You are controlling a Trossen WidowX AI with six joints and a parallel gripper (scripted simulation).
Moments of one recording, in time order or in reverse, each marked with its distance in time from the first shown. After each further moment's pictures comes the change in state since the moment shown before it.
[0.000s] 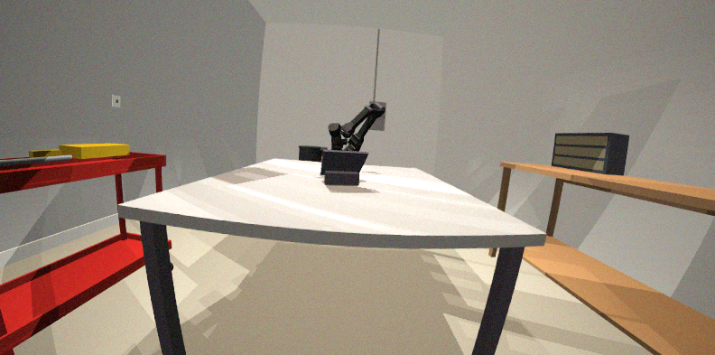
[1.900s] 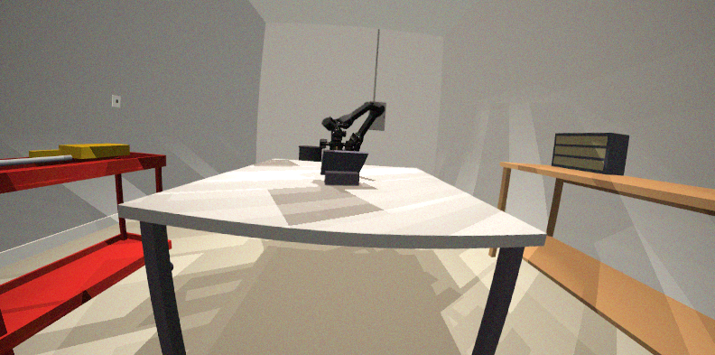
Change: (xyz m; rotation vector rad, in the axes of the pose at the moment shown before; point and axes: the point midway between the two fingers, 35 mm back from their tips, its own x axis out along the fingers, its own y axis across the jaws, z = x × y) arm -0.057 -0.002 -0.002 0.009 -0.019 -0.016
